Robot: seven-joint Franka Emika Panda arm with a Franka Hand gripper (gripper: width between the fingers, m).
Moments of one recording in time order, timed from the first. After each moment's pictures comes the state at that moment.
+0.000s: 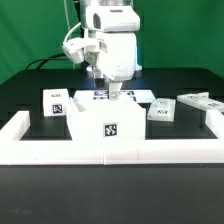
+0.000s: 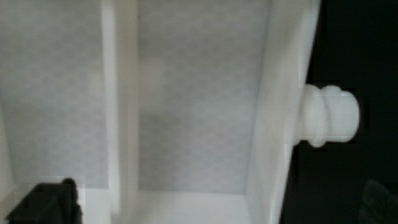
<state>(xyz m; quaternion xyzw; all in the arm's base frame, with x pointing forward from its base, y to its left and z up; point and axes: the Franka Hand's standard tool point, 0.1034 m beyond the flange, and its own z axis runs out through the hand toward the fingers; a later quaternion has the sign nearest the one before) 0.492 -0.049 0.061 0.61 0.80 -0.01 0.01</state>
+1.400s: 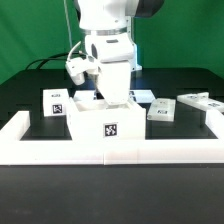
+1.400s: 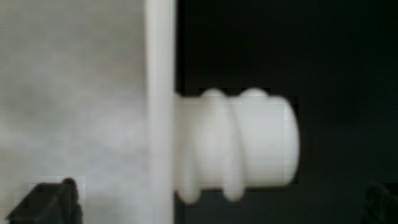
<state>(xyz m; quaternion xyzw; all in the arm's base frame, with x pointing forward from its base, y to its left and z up) 0.453 -0.051 0.016 0.62 0.78 -0.02 -0.04</state>
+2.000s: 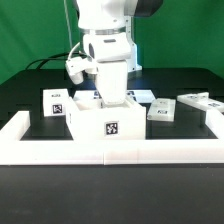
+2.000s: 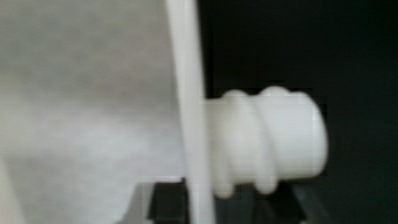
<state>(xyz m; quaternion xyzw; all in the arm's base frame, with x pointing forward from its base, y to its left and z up) 0.454 -0.051 0.017 0.63 0.77 -0.02 -0.04</state>
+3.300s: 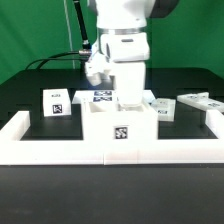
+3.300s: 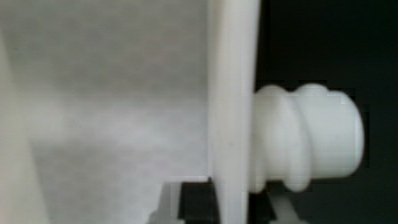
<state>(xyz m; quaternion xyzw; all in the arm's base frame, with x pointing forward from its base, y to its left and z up) 0.488 0.002 0.017 0.69 0.73 0.00 -0.02</state>
